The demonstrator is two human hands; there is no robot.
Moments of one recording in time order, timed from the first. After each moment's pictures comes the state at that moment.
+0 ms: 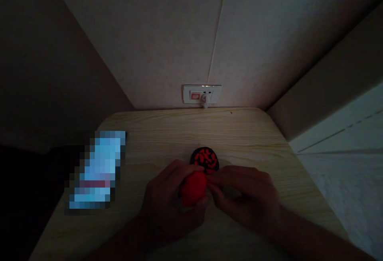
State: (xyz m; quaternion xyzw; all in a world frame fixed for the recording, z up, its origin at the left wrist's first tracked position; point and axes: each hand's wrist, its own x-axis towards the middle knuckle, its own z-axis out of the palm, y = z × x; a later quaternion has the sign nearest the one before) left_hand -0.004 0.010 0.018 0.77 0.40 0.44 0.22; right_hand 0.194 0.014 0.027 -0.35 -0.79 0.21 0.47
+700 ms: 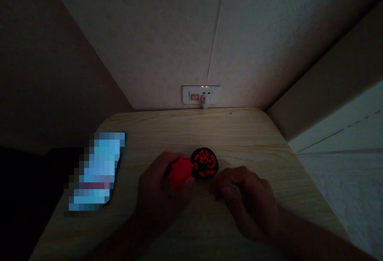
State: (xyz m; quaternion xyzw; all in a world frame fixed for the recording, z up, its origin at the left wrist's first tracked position) left_hand -0.010 0.019 0.016 0.70 0.52 0.44 0.21; right_hand 0.200 0.003 0.022 -0.37 -0.77 0.27 0.43
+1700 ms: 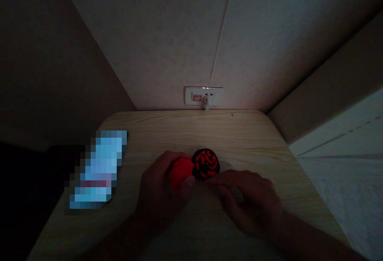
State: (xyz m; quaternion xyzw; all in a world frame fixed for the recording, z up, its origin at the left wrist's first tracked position) left_hand -0.010 0.019 0.015 0.68 0.52 0.44 0.26; right_hand 0.198 0.010 0.031 -0.36 -0.81 0.16 0.43
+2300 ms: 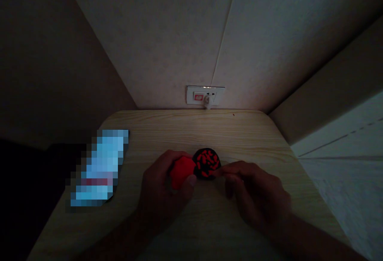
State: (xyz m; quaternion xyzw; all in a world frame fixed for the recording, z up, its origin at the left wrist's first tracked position) left_hand -0.010 0.019 0.017 0.67 0.53 0.44 0.27; right_hand 0.202 0.007 0.021 -0.41 -0.74 0.23 0.49
